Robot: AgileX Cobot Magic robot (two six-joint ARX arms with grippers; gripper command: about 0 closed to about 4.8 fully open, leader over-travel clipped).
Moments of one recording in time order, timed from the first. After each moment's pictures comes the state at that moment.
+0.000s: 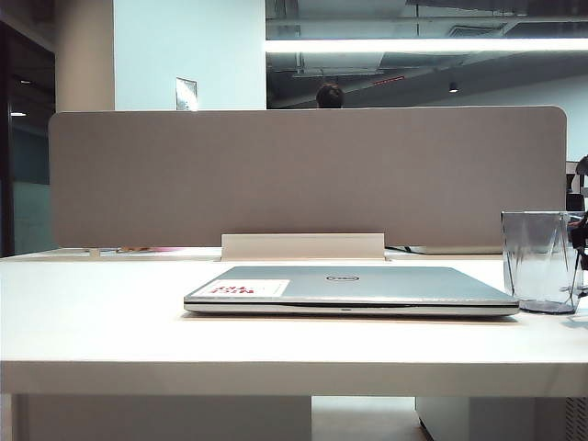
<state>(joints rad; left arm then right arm) -0.08 0.00 0.00 -0.04 0.09 0.00 -0.19 1.78 0.46 1.01 -0.27 0.00</state>
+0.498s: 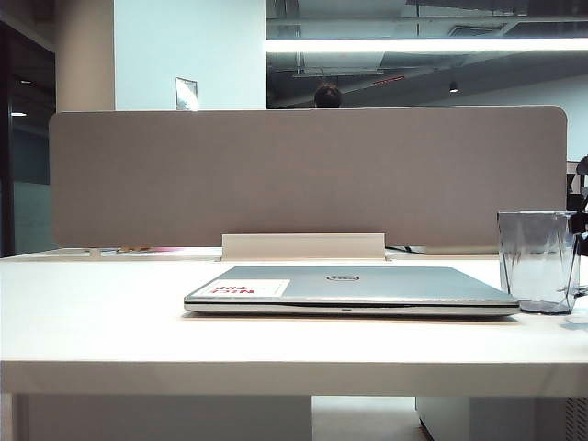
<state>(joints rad) -0.08 0.00 0.00 -0.04 0.09 0.00 -0.17 1.72 0.44 1.01 -0.26 0.00</state>
